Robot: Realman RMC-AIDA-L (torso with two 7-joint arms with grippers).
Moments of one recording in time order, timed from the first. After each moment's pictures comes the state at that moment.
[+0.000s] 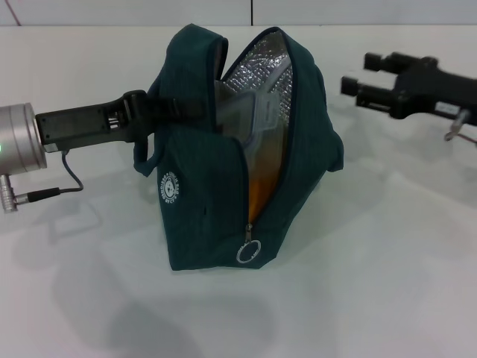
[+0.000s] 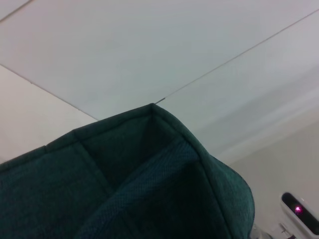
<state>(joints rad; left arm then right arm) -0.50 -2.06 0.74 0.72 1.79 1.66 -2.26 0.55 1.98 -1.19 -0.59 -1.32 -1.16 1.27</state>
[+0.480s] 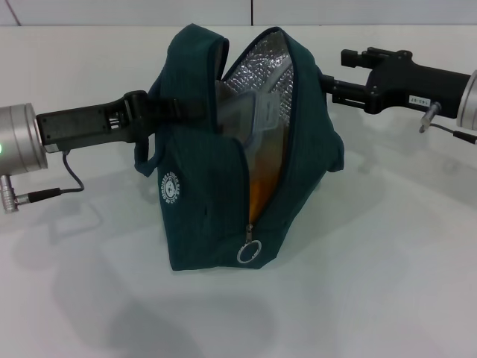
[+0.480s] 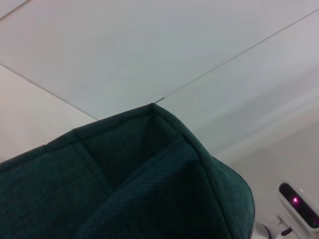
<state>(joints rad) -0.50 -2.07 0.74 0.72 1.79 1.66 -2.26 0.61 2.01 -1.21 -0.58 -1.37 -1.09 1.26</state>
